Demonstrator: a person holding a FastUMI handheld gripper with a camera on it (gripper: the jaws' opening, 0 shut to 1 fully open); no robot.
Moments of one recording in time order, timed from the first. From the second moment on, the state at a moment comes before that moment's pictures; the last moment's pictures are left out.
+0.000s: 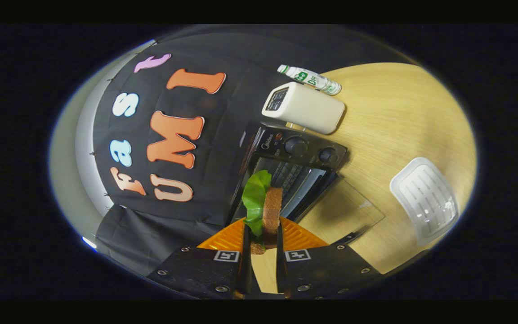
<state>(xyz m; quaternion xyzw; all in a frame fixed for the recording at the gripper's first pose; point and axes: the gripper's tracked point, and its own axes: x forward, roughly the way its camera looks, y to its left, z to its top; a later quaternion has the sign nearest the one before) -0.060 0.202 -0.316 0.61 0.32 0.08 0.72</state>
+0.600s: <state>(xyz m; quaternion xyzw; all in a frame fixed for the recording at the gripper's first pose) 0.007 0.265 -0.344 0.67 0.27 0.06 0.69</state>
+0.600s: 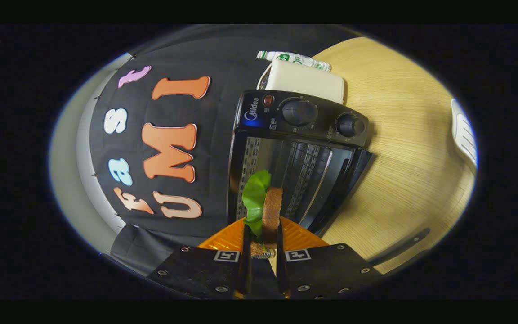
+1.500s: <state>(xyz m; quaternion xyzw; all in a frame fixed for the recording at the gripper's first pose) 0.029 0.282 -0.387 0.63 0.32 -0.01 0.71</state>
